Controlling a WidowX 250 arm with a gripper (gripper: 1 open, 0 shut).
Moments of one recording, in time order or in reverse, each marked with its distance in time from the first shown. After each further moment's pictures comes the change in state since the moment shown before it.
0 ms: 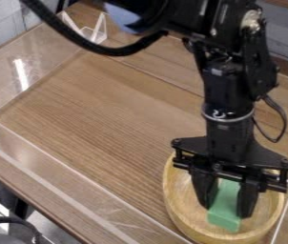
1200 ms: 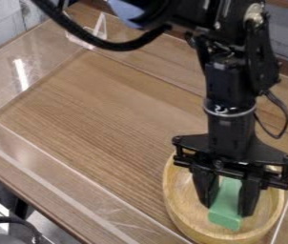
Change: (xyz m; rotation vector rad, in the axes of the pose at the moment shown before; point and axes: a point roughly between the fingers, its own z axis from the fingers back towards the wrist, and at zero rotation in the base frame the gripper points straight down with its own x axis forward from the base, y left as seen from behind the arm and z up) arm -0.002 0.000 0.002 0.000 0.027 0.016
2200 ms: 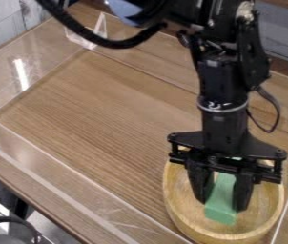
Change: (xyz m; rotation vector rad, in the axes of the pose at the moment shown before) arm 0.006 0.008 -0.001 -0.007 0.009 0.019
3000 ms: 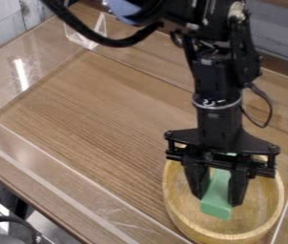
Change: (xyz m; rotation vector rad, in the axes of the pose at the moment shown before) arm 0.007 0.006 -0.001 -0.009 -0.003 0.018
